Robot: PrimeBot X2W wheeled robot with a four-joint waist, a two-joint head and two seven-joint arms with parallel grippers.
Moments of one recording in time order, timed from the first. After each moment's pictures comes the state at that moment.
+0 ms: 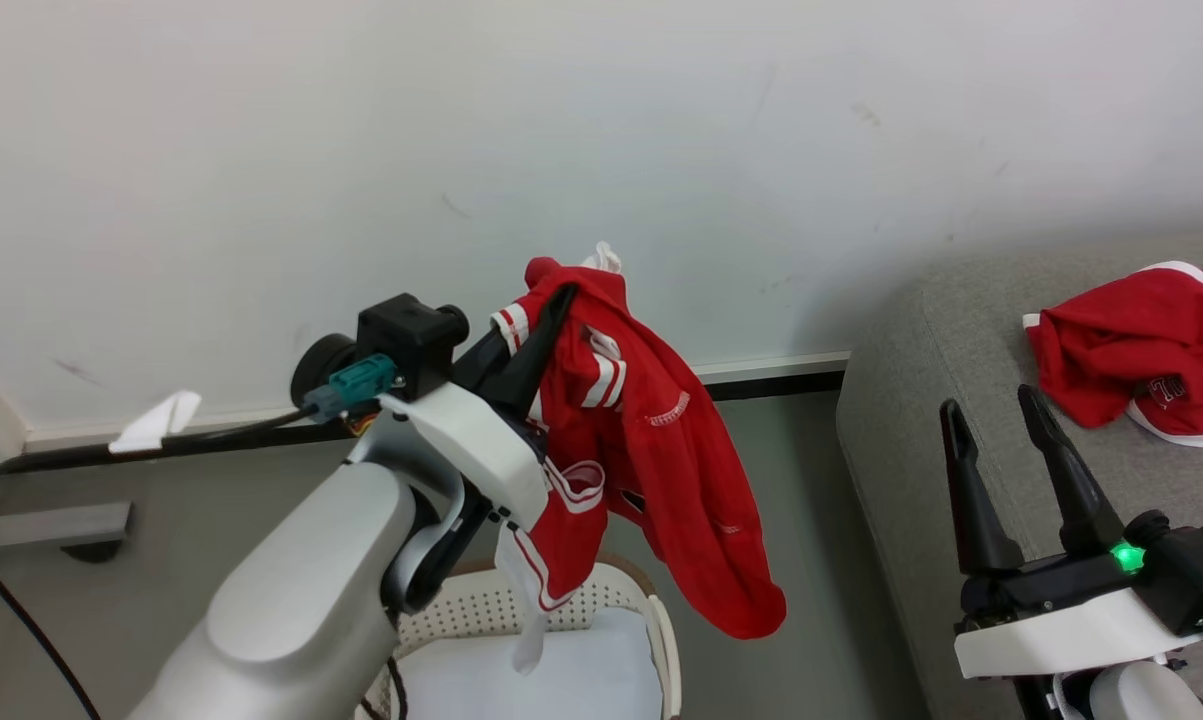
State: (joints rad) left arm -0.73 0.28 -0.69 0.34 -0.55 0.00 -0.13; right arm -0.22 -0.14 0.19 0.11 0.40 0.13 -0.26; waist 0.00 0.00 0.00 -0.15
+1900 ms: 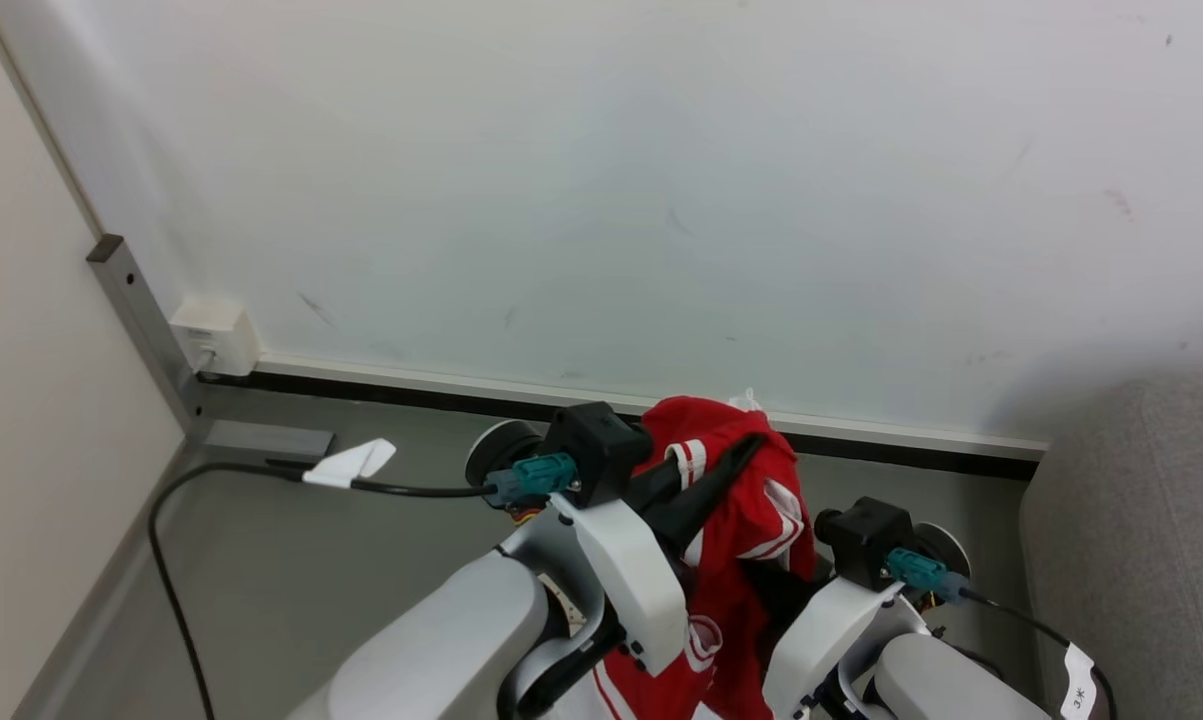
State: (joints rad) left arm -0.67 0.20 -0.88 0.22 -0.59 -0.06 -0.03; right arm -0.57 -0.09 0.83 0.69 0.63 0.13 -0.26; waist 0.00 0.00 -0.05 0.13
